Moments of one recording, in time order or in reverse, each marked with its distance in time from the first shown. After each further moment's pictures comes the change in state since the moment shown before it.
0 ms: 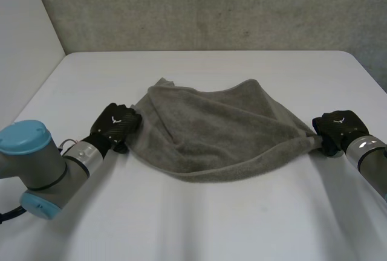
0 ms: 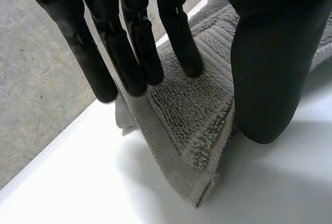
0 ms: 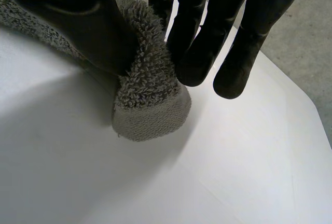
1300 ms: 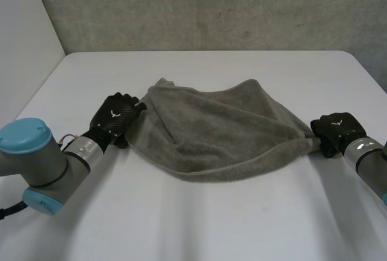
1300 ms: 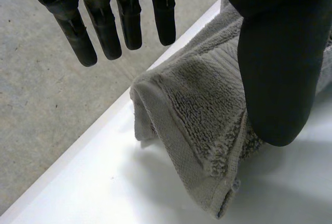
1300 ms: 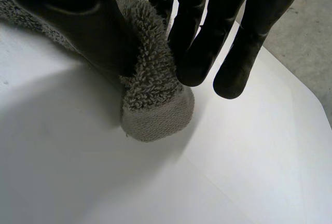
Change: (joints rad) left arm -0.010 0.004 0.017 0.043 -0.019 -0.025; right arm 0.006 0.015 -0.001 0.000 0.002 -0.003; left_hand -0.440 -0.438 -0.451 -0.450 -0.124; right_hand 0.000 0.000 0.000 0.000 0.000
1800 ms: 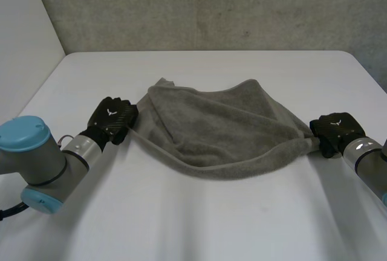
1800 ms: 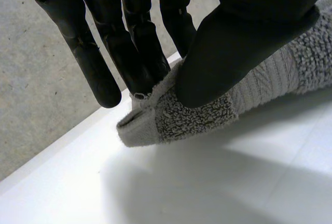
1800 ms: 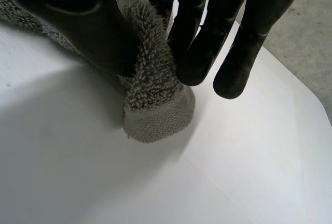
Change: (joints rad) left arm 0.005 0.007 0.007 -0.025 -0.020 -0.136; right arm 0.003 0.002 -0.001 -0.001 -0.001 0.000; left_hand 0.783 0.816 0.816 0.817 0.793; right_hand 0.000 0.004 0.008 0.000 0.001
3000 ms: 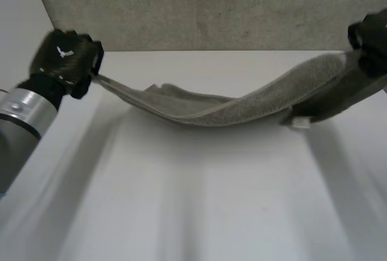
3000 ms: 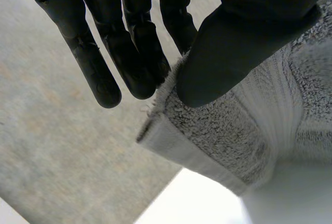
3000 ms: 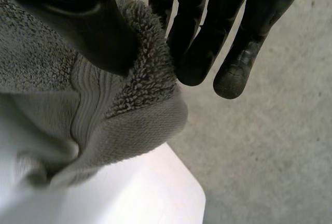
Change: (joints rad) left arm 0.000 0.616 -0.079 -0.292 -0.126 0.057; right arm -0.008 -0.489 -0.280 0.428 -0.087 -0.006; left_hand 0.006 0.010 0.010 0.011 0.005; right_hand -0.001 0.000 0.000 0.000 0.000
